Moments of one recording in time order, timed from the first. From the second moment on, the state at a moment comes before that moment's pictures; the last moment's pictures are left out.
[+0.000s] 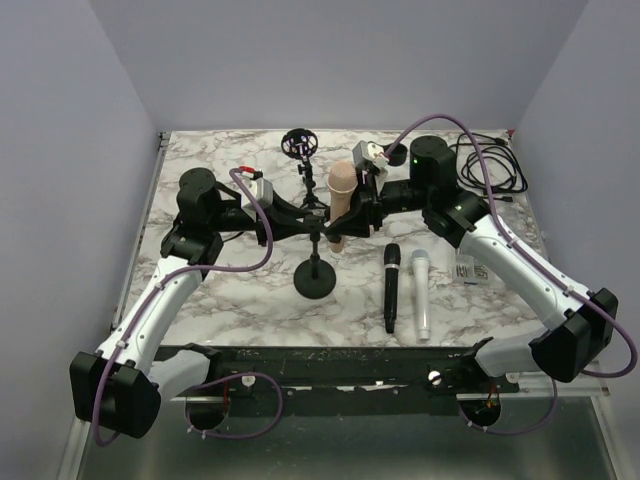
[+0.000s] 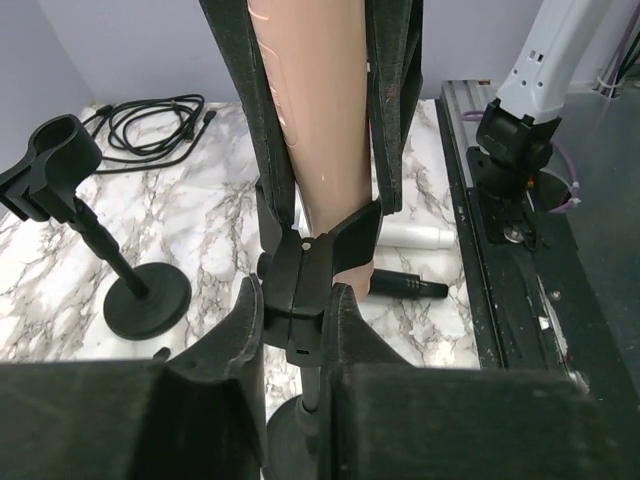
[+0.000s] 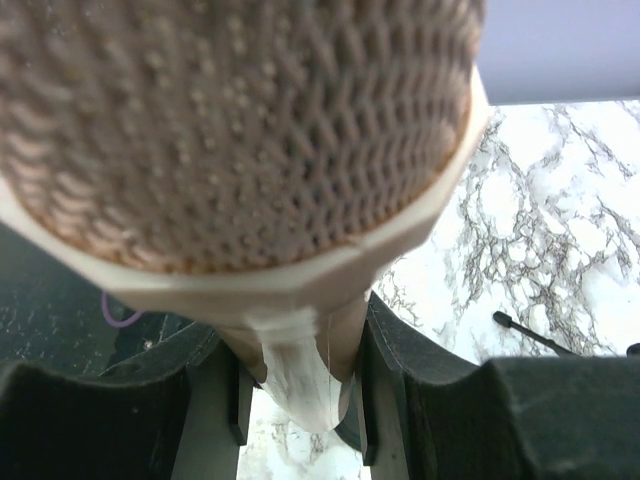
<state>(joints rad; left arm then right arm) -0.29 1.09 0.93 0.14 1.24 0.09 0.62 1.37 1.32 -0.18 -1.01 -0.13</state>
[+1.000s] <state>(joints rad) -0.39 1.01 0.91 0.03 0.94 0.15 0.62 0.87 1.07 0.06 -0.34 0.08</state>
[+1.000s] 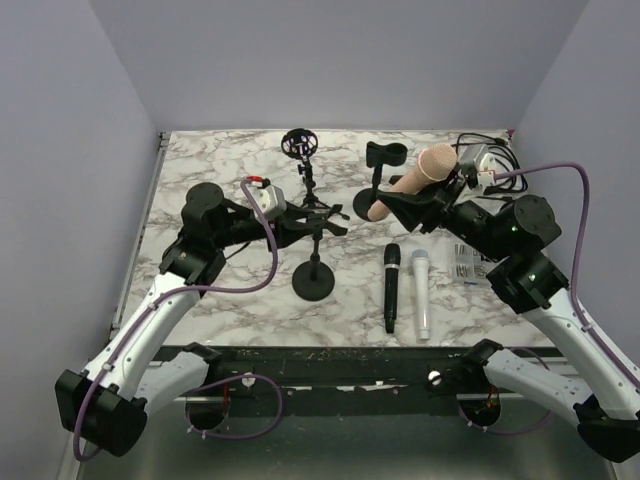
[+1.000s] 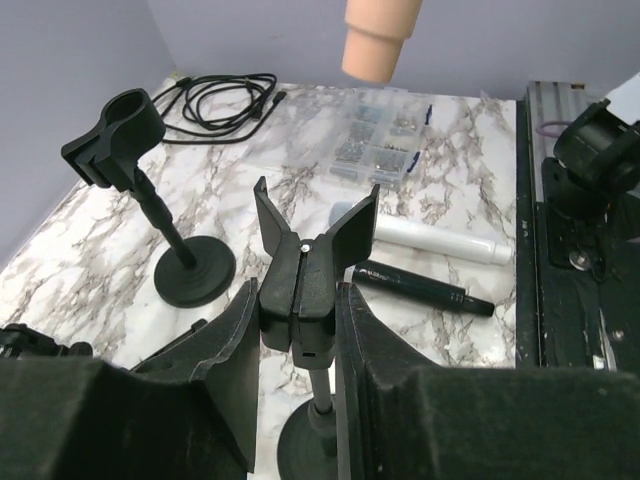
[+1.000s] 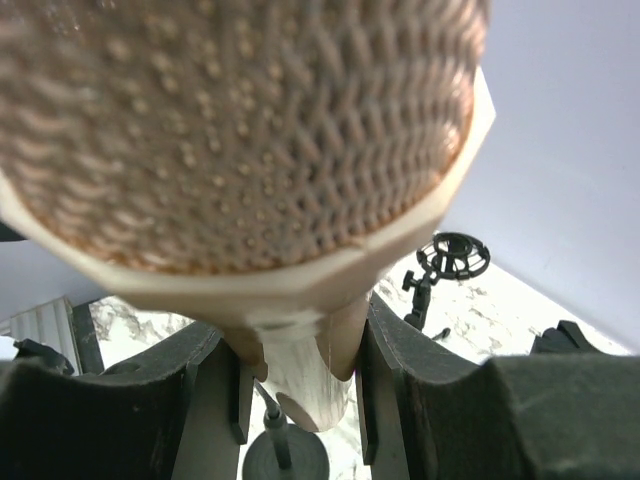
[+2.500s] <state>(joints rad) -0.51 0.93 0.74 -0.05 -0.52 -0.33 0.62 0.96 0.94 0.14 -0.41 0.22</state>
